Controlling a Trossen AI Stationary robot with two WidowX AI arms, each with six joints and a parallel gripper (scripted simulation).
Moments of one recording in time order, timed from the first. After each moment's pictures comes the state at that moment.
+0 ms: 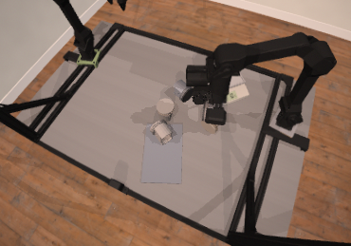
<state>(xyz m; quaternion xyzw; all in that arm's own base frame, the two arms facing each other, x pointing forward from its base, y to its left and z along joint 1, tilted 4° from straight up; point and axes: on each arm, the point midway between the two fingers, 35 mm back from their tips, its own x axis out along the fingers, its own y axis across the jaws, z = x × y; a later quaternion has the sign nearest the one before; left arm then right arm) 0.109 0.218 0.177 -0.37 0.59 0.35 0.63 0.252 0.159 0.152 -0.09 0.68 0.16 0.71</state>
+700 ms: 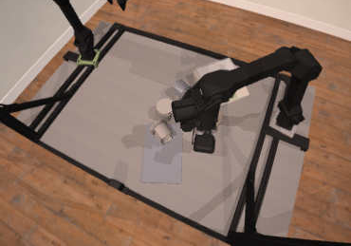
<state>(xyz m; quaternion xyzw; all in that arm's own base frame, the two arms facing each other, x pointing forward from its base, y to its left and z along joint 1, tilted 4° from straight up) 0.109 0.218 0.177 -0.37 0.59 0.35 0.63 0.245 0.252 0.139 -0.09 0.68 0.16 0.71</state>
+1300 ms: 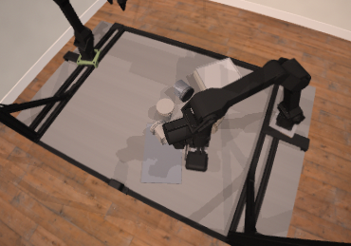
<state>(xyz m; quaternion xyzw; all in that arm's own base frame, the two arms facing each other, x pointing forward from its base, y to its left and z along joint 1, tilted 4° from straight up) 0.109 0.218 0.177 -0.37 0.59 0.35 0.63 0.241 0.308 0.130 -0.09 0.68 0.16 0.71</state>
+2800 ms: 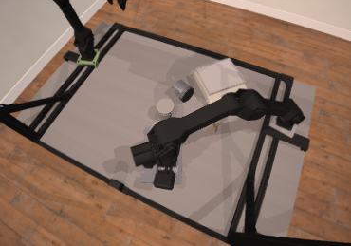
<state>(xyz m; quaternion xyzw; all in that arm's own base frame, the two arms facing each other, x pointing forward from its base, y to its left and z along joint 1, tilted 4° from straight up) 0.109 0.218 0.177 -0.37 0.59 0.35 0.63 0.312 0.391 0.063 -0.09 0.68 0.16 0.71</state>
